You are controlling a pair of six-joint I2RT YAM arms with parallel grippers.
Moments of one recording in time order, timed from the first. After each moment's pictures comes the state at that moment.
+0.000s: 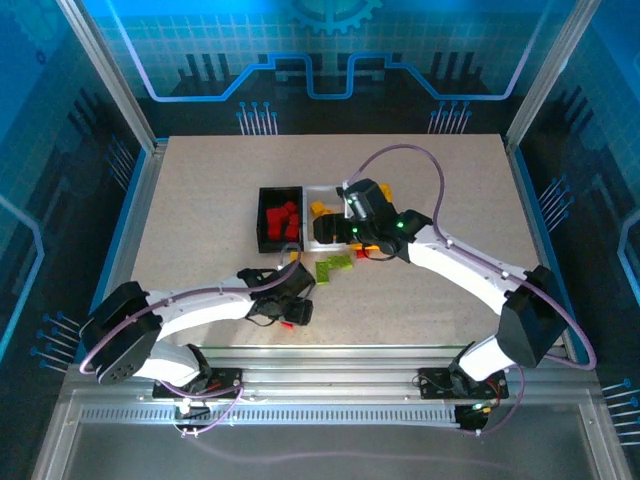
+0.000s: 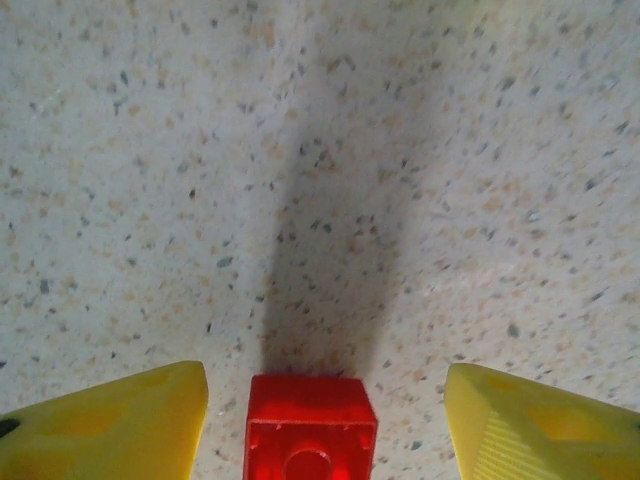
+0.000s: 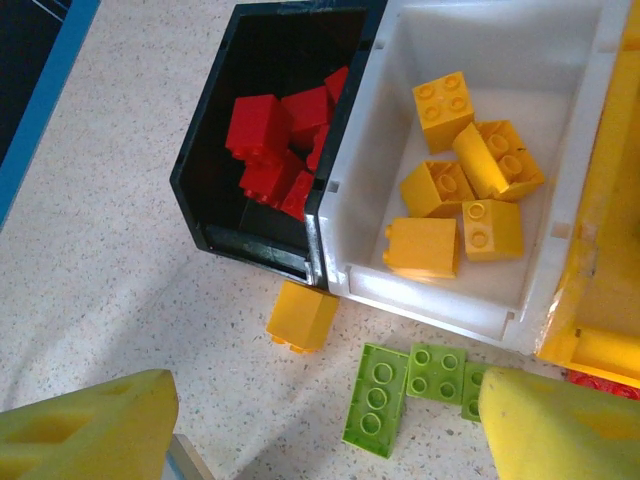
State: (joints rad) left arm -0.89 1.40 0.72 -0.61 -0.09 -0.69; right arm 0.71 1.50 1.20 -0.45 -0.04 0.54
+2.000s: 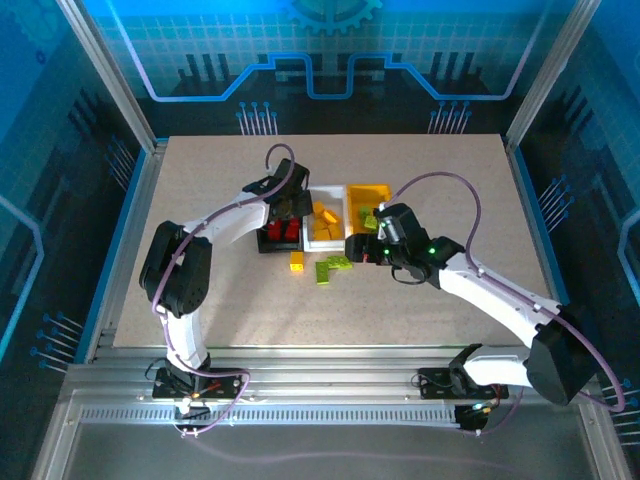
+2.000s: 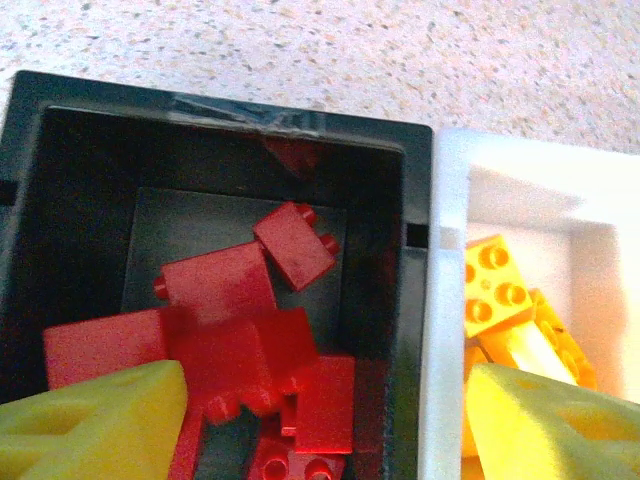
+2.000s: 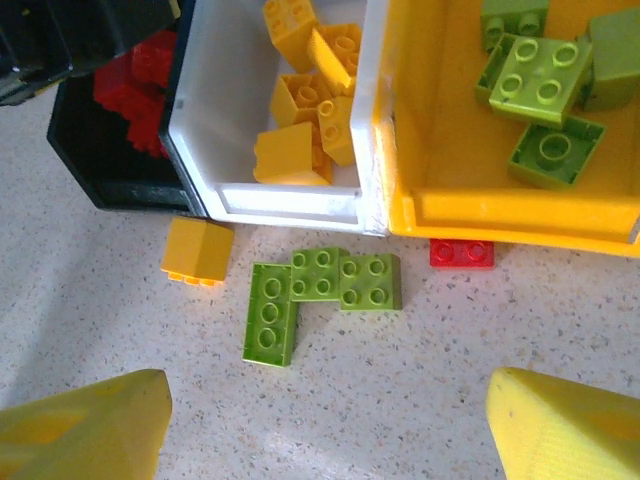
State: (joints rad) left arm -0.44 1.88 1.40 -0.50 -0.23 -0.61; right arm 0.62 1.26 0.89 -0.44 -0.03 0.61
